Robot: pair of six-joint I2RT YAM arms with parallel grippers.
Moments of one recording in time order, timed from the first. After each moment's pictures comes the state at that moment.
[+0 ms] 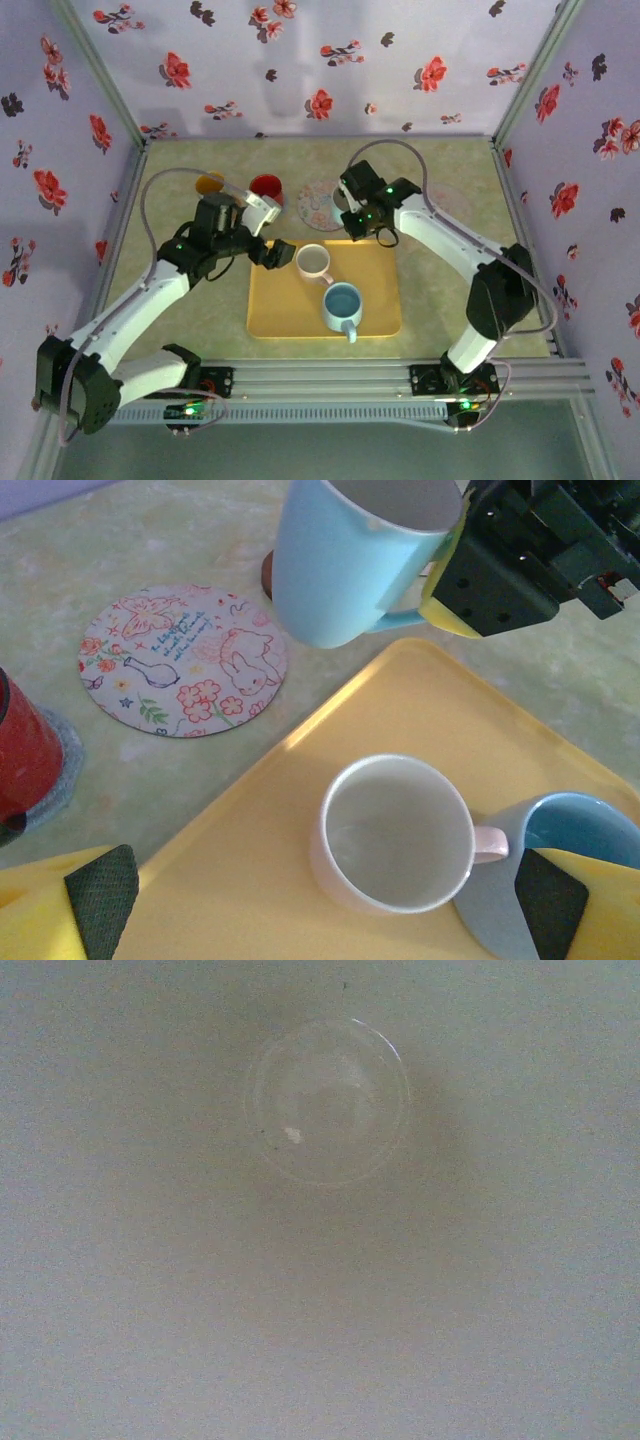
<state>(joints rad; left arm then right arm) -0.52 1.13 0.87 -0.35 0.39 0.09 0.64 1.68 1.45 -0.92 0.05 0.18</state>
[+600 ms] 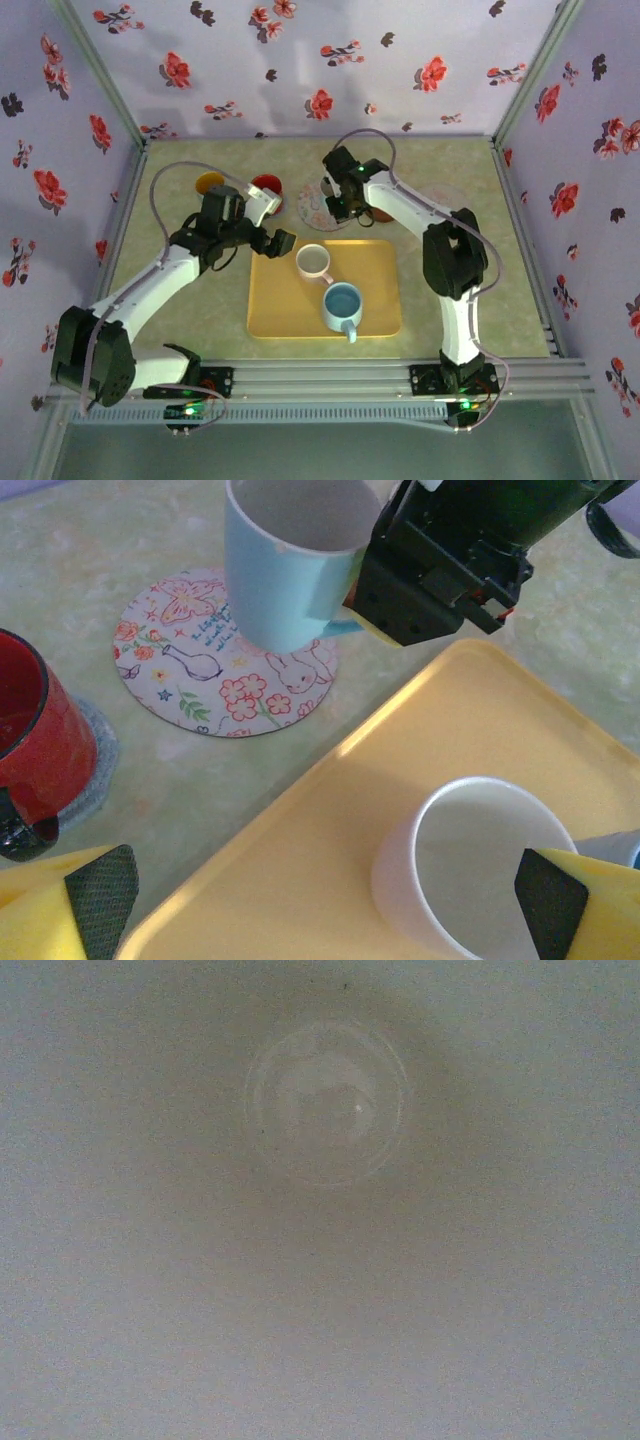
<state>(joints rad) -0.45 1.27 0.88 -0.25 0.39 0.10 0.60 2.05 1.75 -0.92 0.05 0.16</state>
